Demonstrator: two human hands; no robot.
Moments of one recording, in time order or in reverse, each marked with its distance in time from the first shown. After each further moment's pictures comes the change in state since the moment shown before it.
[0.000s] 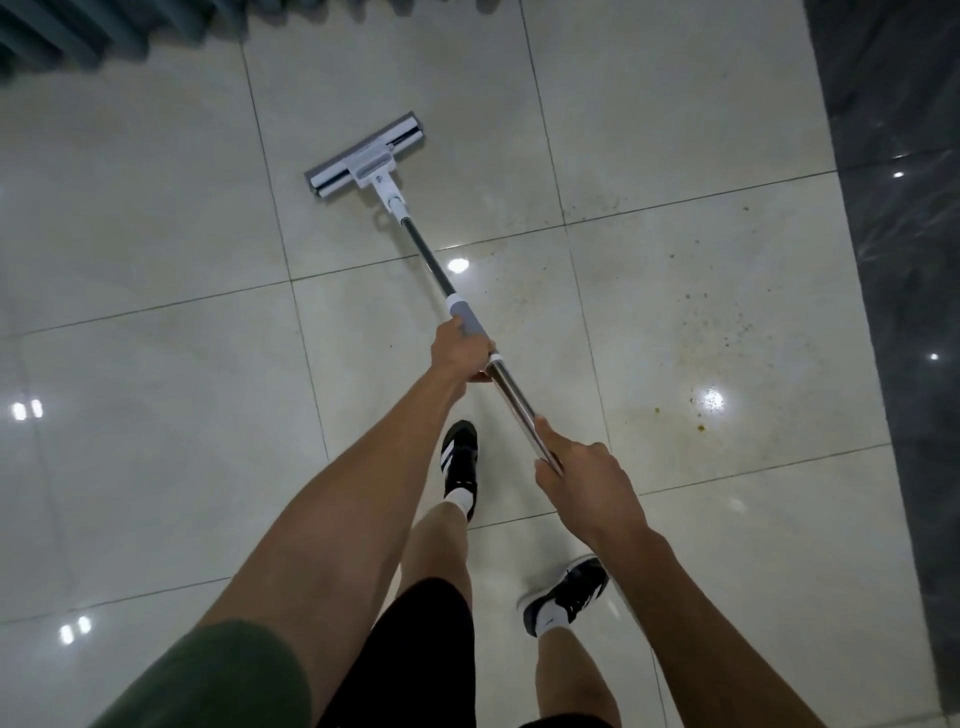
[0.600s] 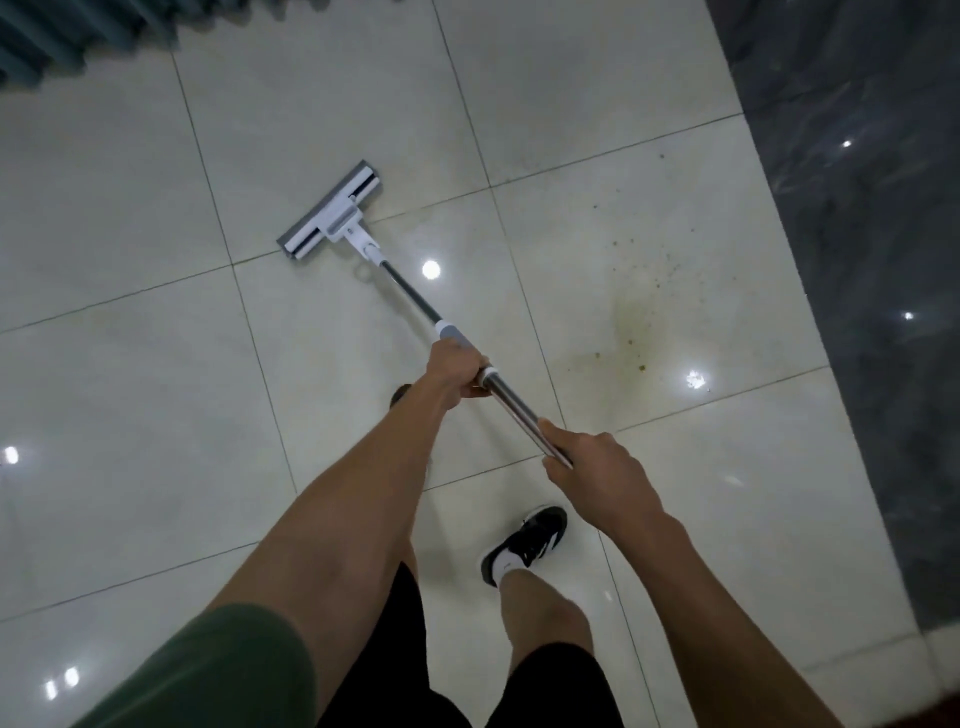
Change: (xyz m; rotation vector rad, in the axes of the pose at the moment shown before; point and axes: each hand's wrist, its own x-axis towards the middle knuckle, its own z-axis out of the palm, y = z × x) left_hand -0.112 -0.127 0.136 0.014 -0.125 -0.046; right_hand -0.139 0.168 0.017 0.014 -0.014 0.008
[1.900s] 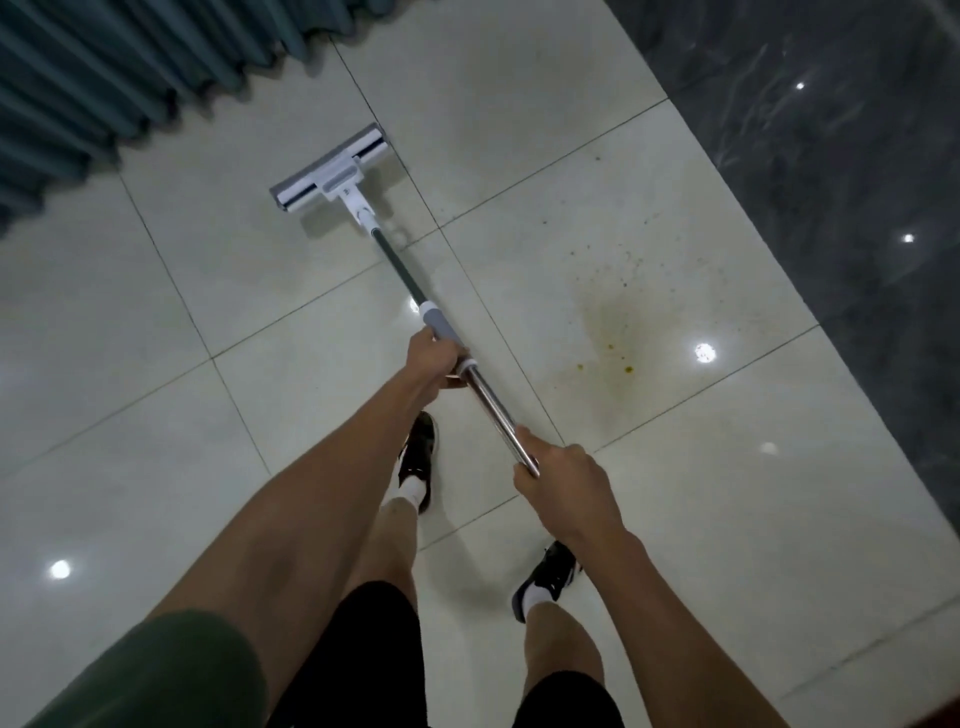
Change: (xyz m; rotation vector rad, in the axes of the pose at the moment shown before) left_hand 0.006 0.089 0.053 0.134 -0.018 0.166; right_hand 0.026 0.019 -0.014 0.185 0.222 0.050
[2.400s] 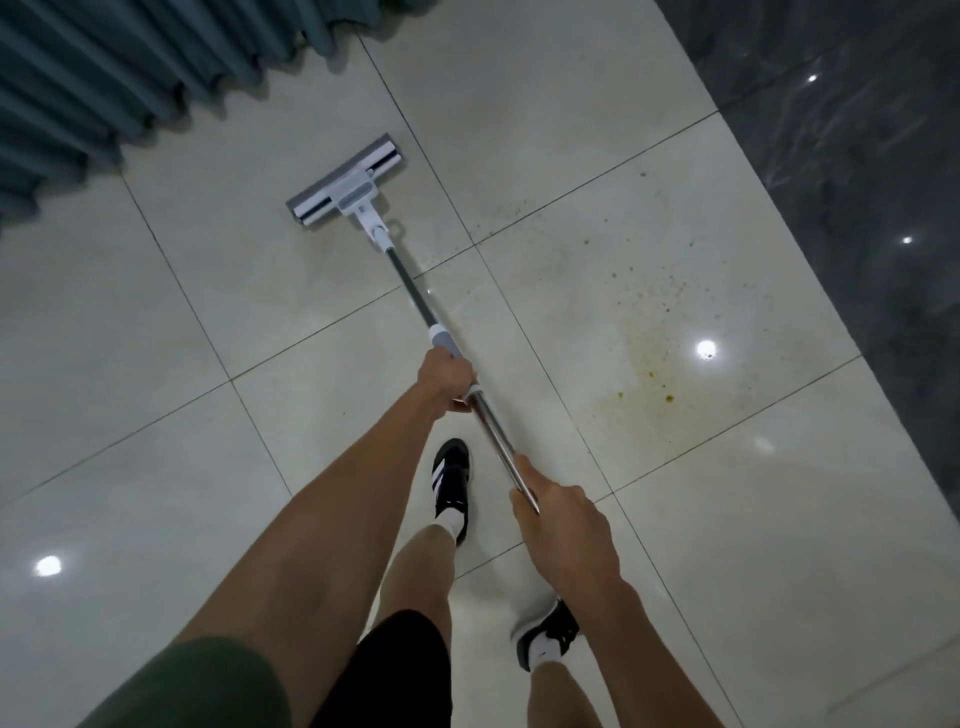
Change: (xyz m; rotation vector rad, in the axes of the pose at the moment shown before) left_hand 0.100 0.057 -0.091 0.255 -0.045 -0.111; right_hand 0.088 -0.119 0.028 0.044 -0.055 0.160
